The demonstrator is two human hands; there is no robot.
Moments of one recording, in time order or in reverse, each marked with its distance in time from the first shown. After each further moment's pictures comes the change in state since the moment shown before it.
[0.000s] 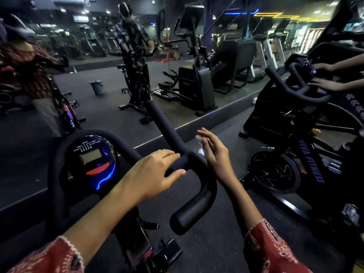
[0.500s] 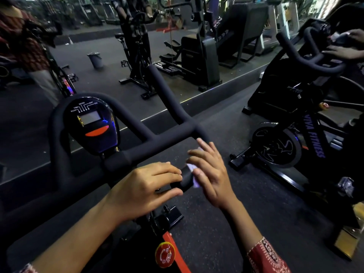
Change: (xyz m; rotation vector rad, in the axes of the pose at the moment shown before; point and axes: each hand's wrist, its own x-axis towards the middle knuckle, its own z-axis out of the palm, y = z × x) left_hand -0.082 0.037 0.003 -0.180 0.120 0.298; right_hand -0.116 -0.006 0.004 -0.295 -0.134 -0.364
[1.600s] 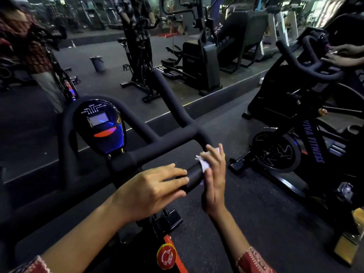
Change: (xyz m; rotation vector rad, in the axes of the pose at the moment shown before) left_hand -0.006 -0.003 0.003 0.113 0.045 0.134; right_hand -0.014 -0.012 0.033 0.184 0.358 0.277
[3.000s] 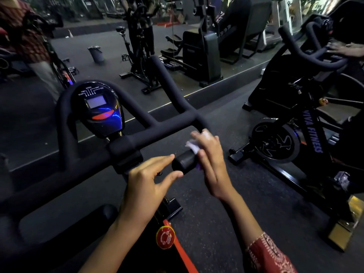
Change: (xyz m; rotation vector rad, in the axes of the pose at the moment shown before) left_hand -0.007 0.050 0.015 -0.198 0.271 -0.721; right_hand 0.012 -0.012 -0.026 -0.021 -0.312 -0.003
